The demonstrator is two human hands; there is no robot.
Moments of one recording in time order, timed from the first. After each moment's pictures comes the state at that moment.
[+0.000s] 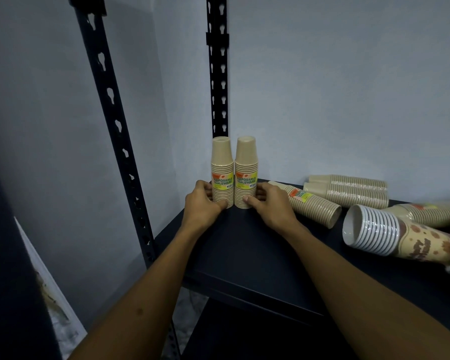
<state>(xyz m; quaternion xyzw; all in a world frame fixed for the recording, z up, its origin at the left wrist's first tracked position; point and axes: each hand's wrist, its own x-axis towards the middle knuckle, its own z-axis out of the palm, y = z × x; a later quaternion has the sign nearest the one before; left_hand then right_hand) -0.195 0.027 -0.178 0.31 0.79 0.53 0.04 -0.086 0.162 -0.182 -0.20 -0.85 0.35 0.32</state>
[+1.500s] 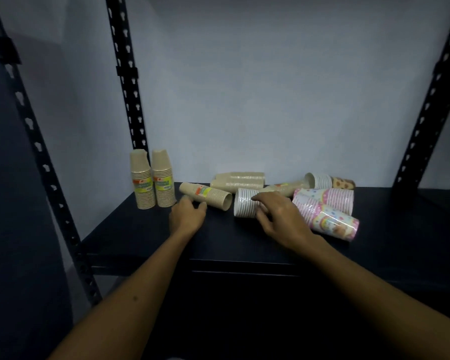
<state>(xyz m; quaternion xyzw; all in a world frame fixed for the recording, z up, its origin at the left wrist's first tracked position) -0.045 0.069 -0.170 0.34 0.84 0.43 0.02 0.175 0.148 -0.154 -0.19 -0.90 0.01 0.40</state>
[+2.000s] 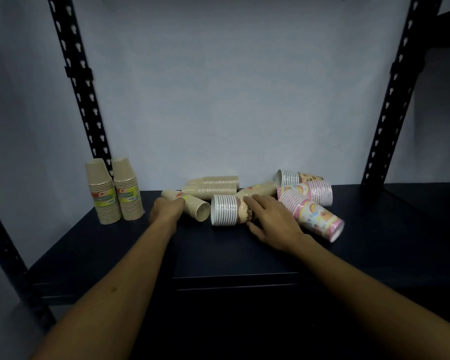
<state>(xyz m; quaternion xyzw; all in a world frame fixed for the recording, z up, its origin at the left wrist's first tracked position) -0.044 0.128 -0.154 0.20 0.81 0.52 0.17 0.205 0.216 -0.177 -0.27 -0.92 -0.11 0.26</state>
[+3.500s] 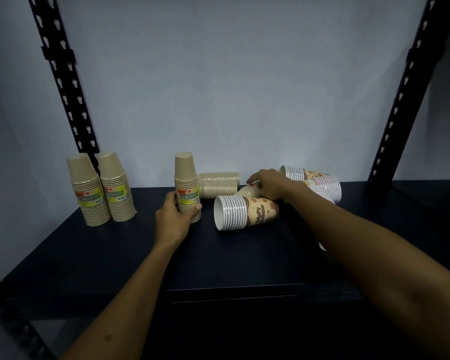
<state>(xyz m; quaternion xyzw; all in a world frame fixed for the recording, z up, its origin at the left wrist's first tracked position) -0.025 0.125 -0.181 0.42 0.71 0.56 0.06 0.160 0.305 -0.115 -0.38 -0.92 0.07 0.07</state>
